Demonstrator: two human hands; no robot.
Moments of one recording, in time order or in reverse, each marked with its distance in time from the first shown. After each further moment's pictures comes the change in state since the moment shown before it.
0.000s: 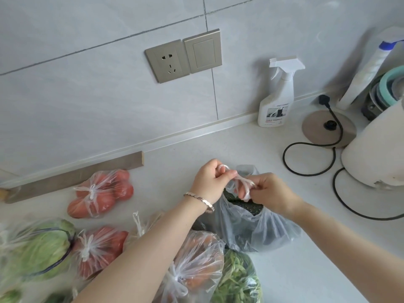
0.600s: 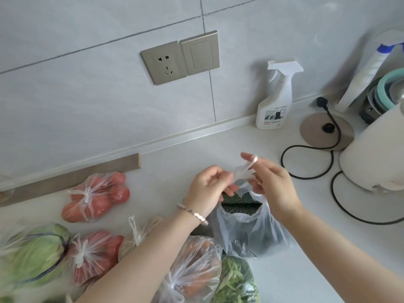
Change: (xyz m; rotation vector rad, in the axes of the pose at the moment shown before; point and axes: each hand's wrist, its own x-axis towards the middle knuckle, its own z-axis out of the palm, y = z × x) left_hand -0.016 0.014 -0.004 -0.113 -0.076 -0.005; right_hand 0.002 -0.025 0.004 0.566 0.369 0.023
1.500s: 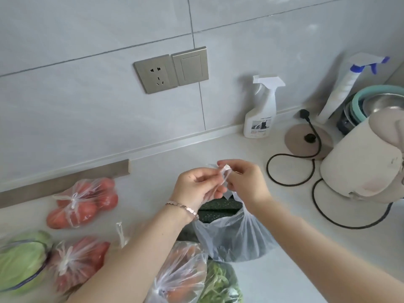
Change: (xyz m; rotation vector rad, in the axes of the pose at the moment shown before) left_hand -0.001 0.024 0.005 -0.453 0.047 -0.153; right_hand 0.010 -0.013 0.015 -0.215 -0.017 -0.026
